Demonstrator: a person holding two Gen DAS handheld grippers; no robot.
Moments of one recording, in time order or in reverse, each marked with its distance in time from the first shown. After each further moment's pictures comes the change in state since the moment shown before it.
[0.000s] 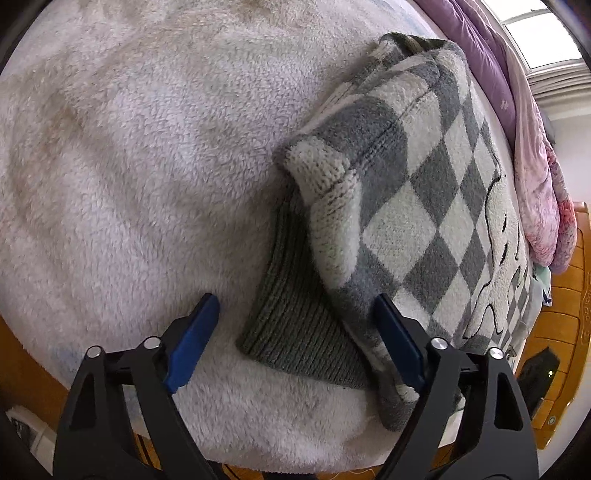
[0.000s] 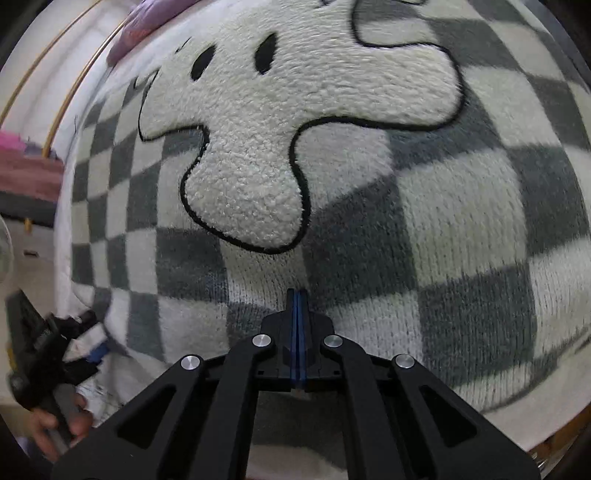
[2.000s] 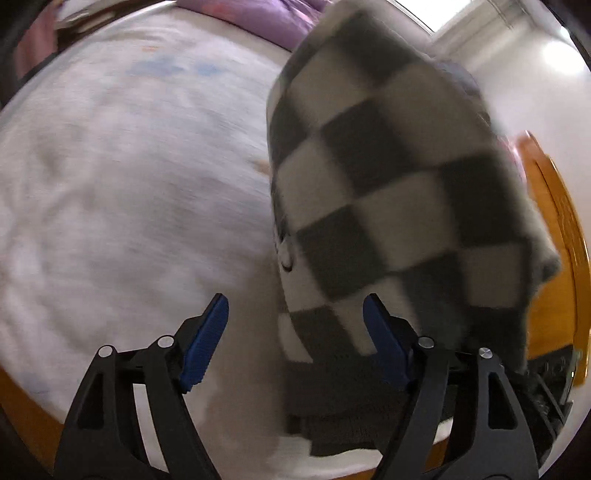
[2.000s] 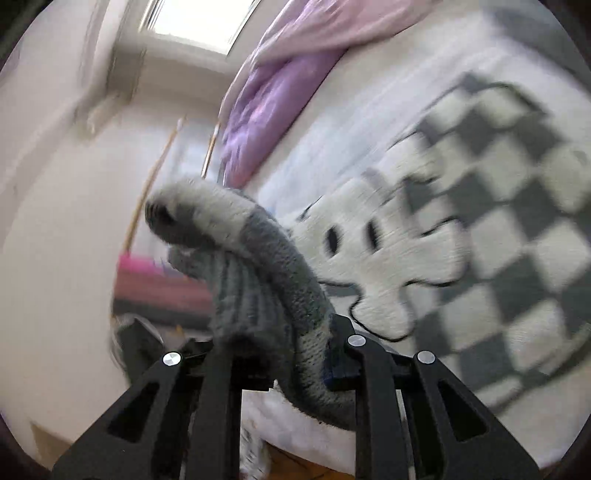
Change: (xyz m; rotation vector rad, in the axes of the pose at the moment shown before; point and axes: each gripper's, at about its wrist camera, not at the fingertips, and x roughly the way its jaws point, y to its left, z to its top) left arm -0.038 -0.246 -0.024 0.348 -0.130 -0.117; right arm -0.166 -0.107 -0.010 0.322 -0.370 0.631
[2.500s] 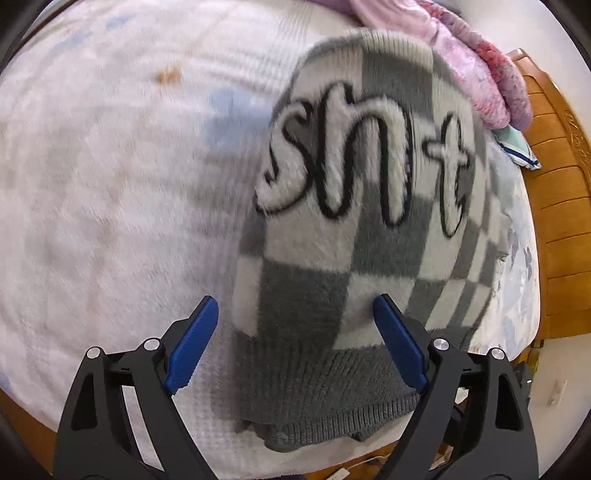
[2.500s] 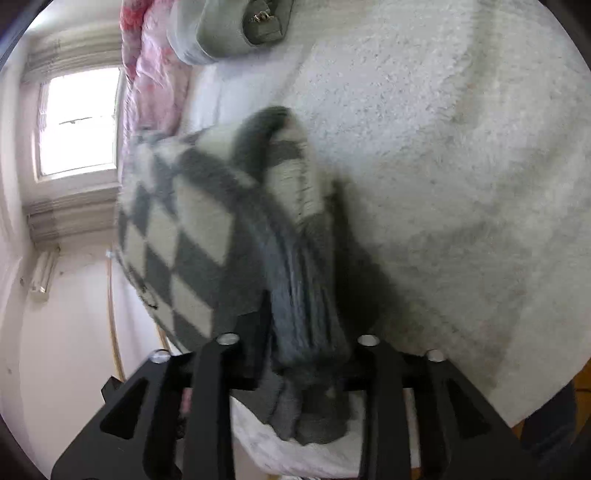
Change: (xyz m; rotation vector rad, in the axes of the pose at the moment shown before) left arm 0.096 -0.055 -0.052 0.133 0.203 0.065; right arm -0.088 -0.188 -0.018 0.487 -0.145 -0.212
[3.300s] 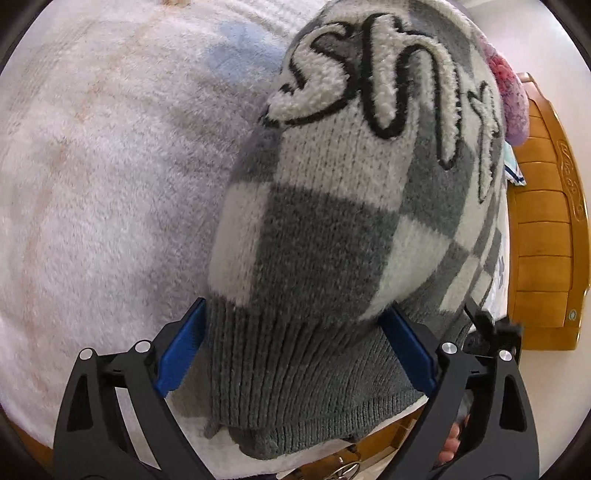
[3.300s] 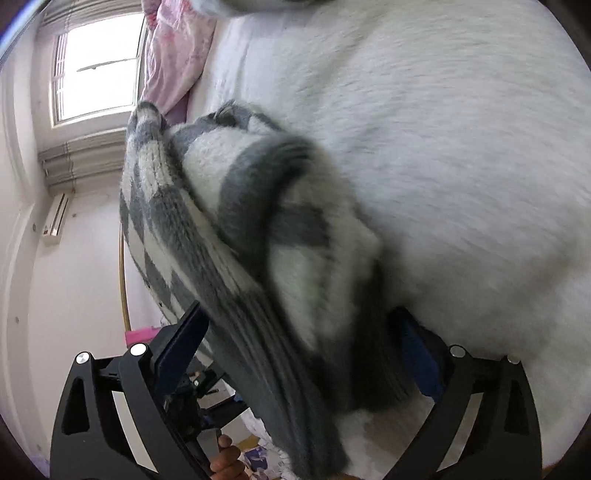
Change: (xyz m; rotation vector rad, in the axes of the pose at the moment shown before) left arm 0.036 0.027 -0.030 -0.110 0.075 -0.173; right arm 0.073 0.010 0.071 -0.120 0.227 0.105
